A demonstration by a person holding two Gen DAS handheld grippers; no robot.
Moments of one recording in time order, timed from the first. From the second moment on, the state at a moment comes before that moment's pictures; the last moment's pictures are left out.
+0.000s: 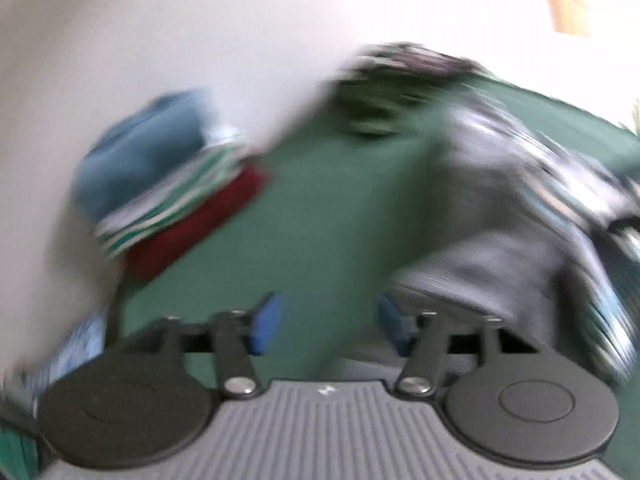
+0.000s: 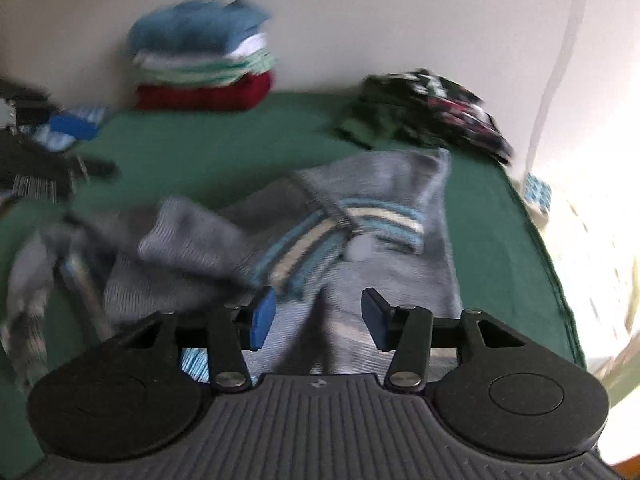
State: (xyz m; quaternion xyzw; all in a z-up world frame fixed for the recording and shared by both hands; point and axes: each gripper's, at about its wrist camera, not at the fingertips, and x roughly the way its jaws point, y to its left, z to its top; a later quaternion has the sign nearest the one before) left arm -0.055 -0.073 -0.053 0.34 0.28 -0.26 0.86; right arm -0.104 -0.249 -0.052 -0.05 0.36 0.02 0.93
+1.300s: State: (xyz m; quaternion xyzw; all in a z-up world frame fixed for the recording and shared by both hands) left arm -0.040 -0.014 -0.096 0.26 0.40 -0.17 0.86; right arm -0.063 -0.293 -0.057 0.04 0.36 -0.05 0.93
